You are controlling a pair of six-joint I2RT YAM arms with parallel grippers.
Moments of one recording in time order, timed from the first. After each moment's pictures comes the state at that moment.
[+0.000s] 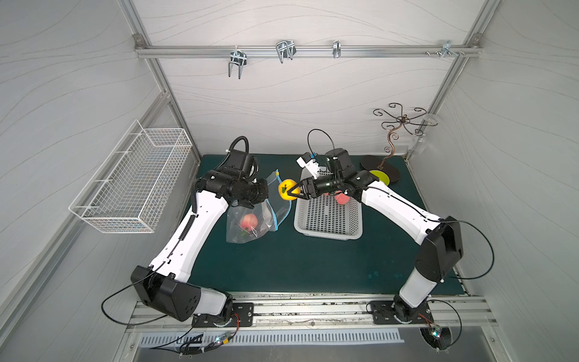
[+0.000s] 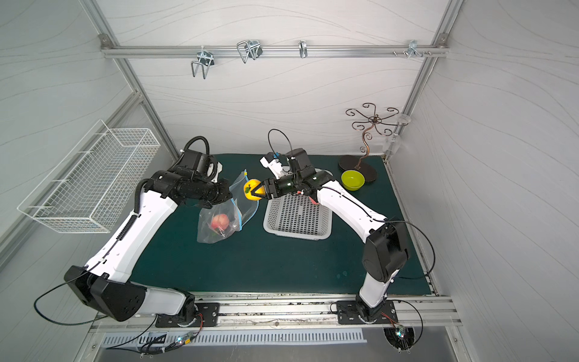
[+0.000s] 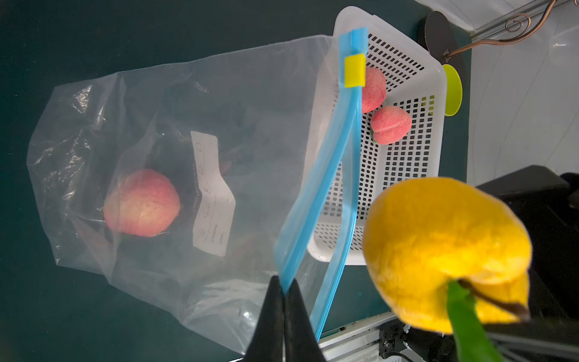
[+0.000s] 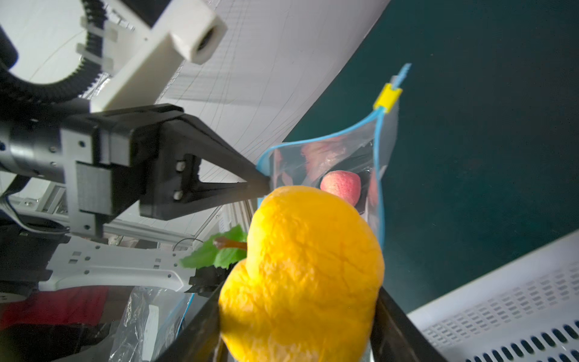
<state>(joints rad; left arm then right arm) -0.32 1.40 1.54 -1.13 0.21 -0.51 0.70 1.72 1.58 -0.44 -0.77 0.29</state>
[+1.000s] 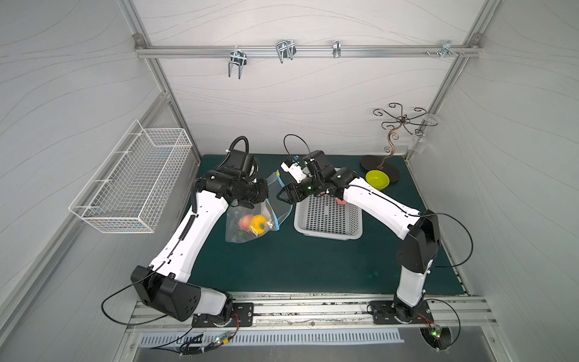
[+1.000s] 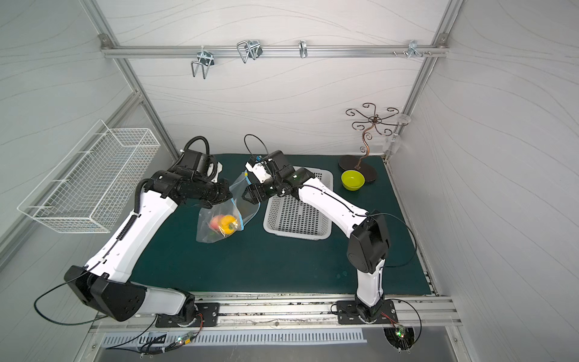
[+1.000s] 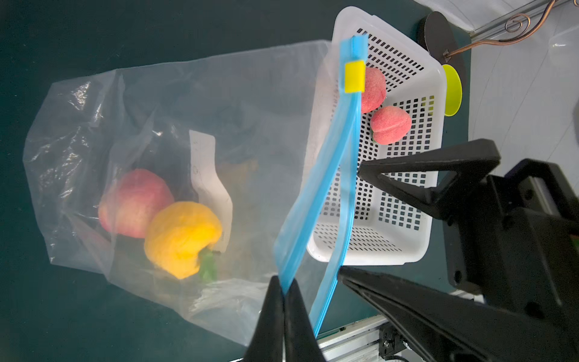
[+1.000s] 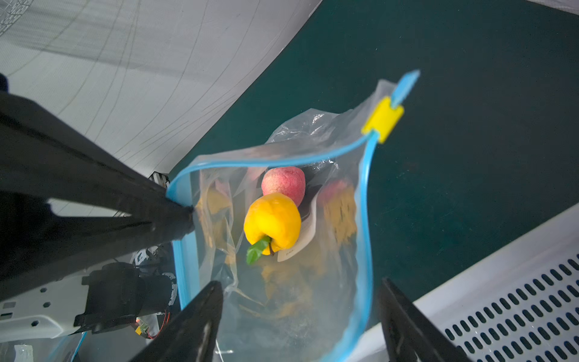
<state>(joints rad) -0.32 1.40 1.54 -1.13 0.21 -0.51 0.80 1.84 1.76 -0.62 -0.44 0.16</state>
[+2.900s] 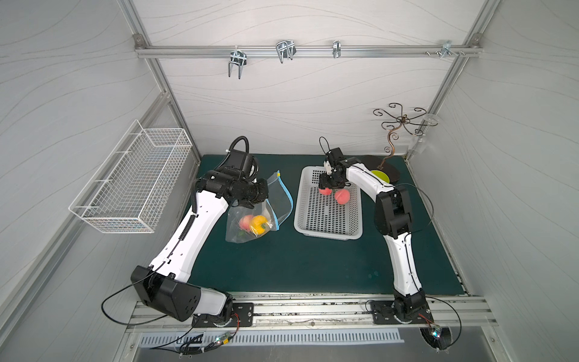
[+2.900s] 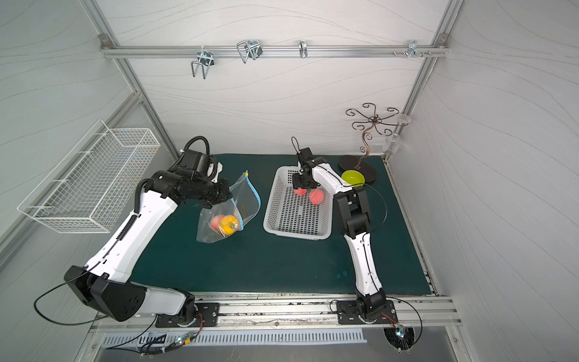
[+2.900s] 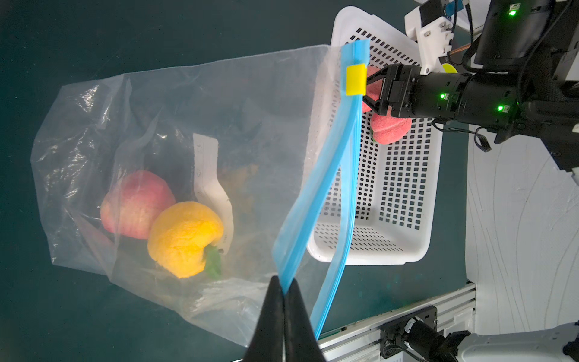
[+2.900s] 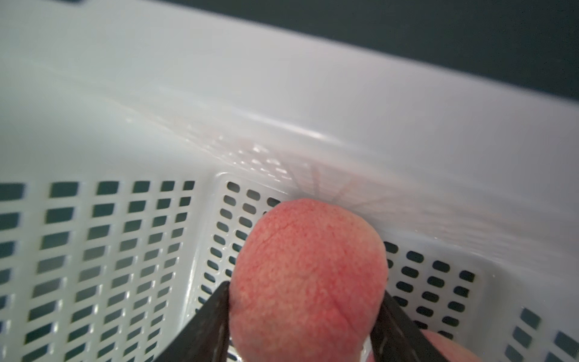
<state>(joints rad) -0.32 1.40 1.54 -1.13 0.21 -0.51 0.44 2.31 2.02 -0.83 -0.11 0.24</state>
